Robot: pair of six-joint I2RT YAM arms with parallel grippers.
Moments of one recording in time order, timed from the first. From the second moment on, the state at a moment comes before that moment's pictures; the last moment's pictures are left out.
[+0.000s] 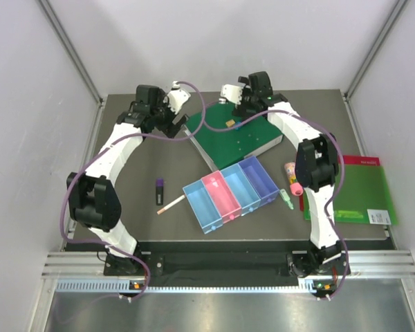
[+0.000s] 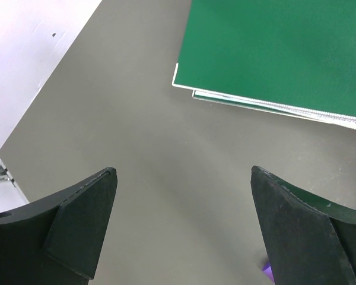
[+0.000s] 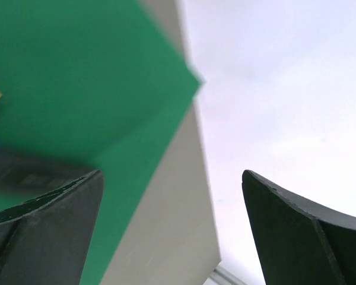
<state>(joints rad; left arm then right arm) -0.23 1.67 1.50 -0.47 0.19 0.58 0.38 2.23 2.02 -0.43 -0.04 -1.17</state>
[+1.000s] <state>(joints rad) -0.23 1.66 1.47 -0.48 0.16 0.61 0.40 2.11 1.71 -0.21 -0.02 -0.97</state>
